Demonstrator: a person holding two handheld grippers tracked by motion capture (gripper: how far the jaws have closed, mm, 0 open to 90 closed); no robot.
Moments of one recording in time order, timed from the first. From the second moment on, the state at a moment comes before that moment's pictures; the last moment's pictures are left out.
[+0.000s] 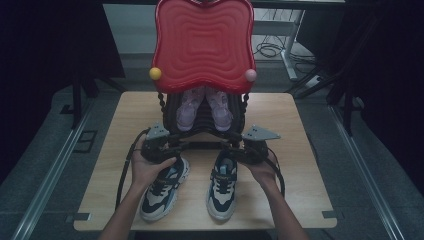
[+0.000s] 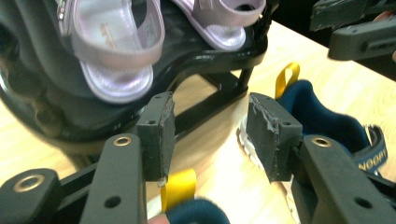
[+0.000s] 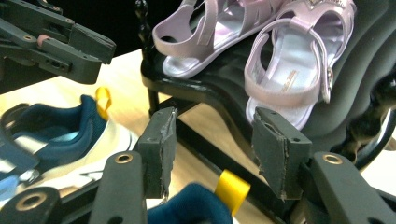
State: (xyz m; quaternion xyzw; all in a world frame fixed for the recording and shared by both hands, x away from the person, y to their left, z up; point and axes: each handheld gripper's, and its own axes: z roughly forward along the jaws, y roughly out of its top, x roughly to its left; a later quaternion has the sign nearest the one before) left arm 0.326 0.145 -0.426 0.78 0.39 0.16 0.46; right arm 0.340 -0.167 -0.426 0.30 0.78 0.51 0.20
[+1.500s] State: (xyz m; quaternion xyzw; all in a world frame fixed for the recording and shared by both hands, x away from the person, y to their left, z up) left arm 0.260 0.194 -0.451 0.79 0.41 0.10 0.44; right arm 0.305 -0.232 -0.445 0.32 0.79 0.50 0.16
